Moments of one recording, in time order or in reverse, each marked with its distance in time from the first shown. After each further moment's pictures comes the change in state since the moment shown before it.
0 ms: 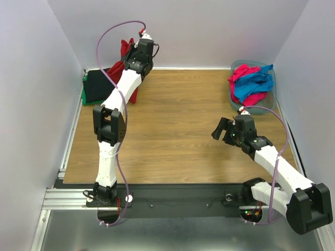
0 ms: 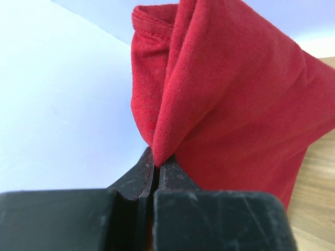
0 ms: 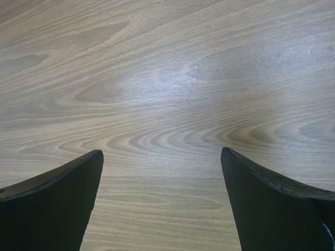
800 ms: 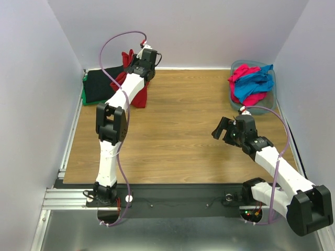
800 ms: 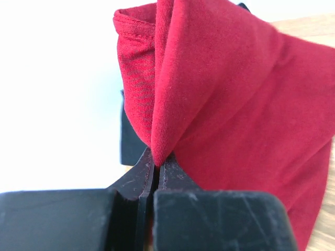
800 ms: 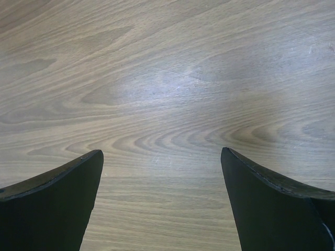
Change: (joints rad) left arm -0.008 0.028 -0.100 -0.044 -0.002 -0.147; right arm 0.000 -0.017 0.000 0.000 0.001 0.022
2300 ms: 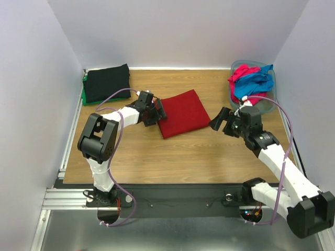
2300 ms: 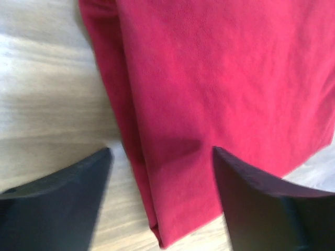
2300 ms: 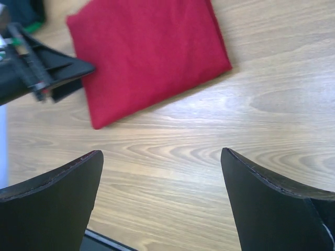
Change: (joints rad) left arm -0.060 -0.393 -1.005 0.350 1.002 -0.986; right arm 0.000 0.000 0.150 -0.003 -0.167 -0.002
